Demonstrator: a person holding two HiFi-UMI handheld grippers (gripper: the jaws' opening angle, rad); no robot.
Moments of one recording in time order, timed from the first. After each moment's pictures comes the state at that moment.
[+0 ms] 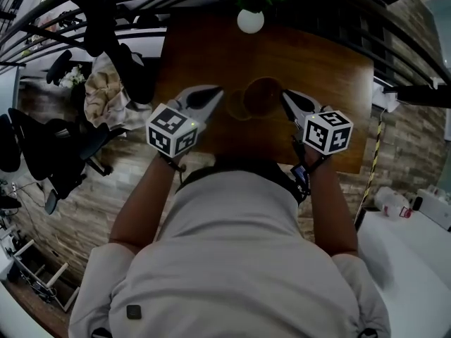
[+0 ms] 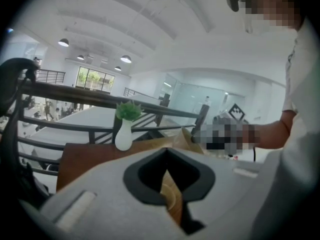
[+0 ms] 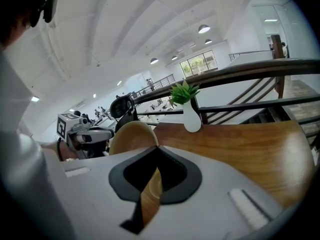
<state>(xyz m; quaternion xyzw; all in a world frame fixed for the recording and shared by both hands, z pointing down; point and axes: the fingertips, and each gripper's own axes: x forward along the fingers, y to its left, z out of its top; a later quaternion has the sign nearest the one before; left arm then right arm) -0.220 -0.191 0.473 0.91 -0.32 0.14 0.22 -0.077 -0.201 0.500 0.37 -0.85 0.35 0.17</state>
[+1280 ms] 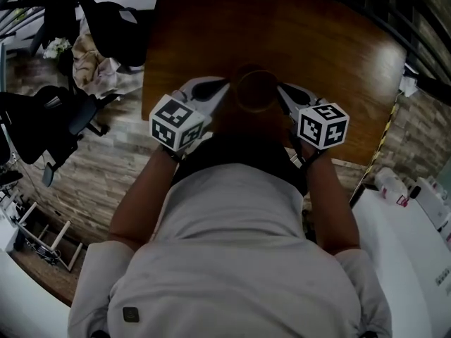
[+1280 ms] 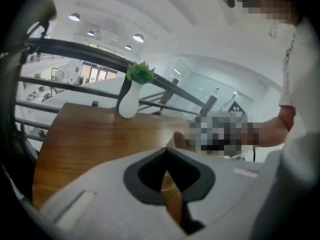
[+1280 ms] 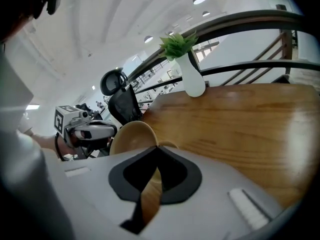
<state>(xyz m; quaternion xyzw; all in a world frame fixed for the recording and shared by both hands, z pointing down) -0.226 -0.197 0.609 0.88 -0.31 0.19 0.32 -0.116 -0.202 0.645 0.31 -0.82 0.43 0.24</state>
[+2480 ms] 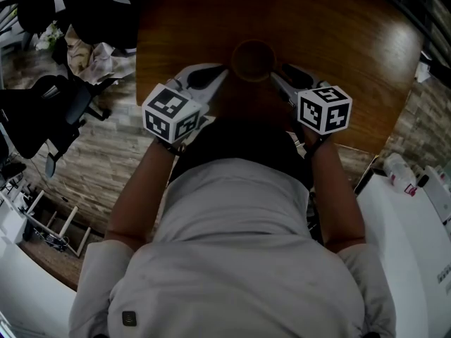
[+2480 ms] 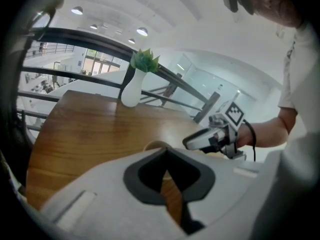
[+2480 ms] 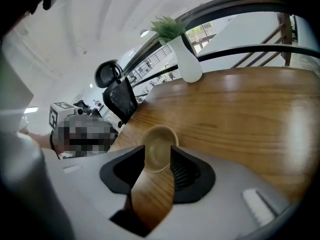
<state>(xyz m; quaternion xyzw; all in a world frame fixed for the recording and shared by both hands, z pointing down) -0.219 -0.178 0.653 0.86 -0.31 0.21 0.35 -0.112 -0.183 0.701 0.30 -0.80 0.46 0.26</state>
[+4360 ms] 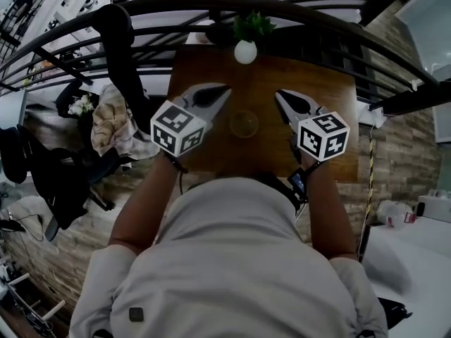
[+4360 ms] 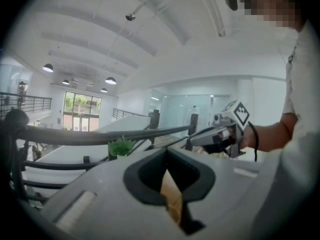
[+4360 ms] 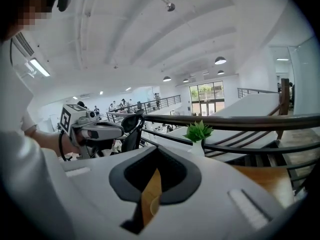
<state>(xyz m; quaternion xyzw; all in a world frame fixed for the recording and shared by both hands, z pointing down) -0.239 -0.156 0.351 0.95 -0.28 0.09 0.10 -0.133 -0.155 0.368 0.40 -0.89 0.18 0.14</state>
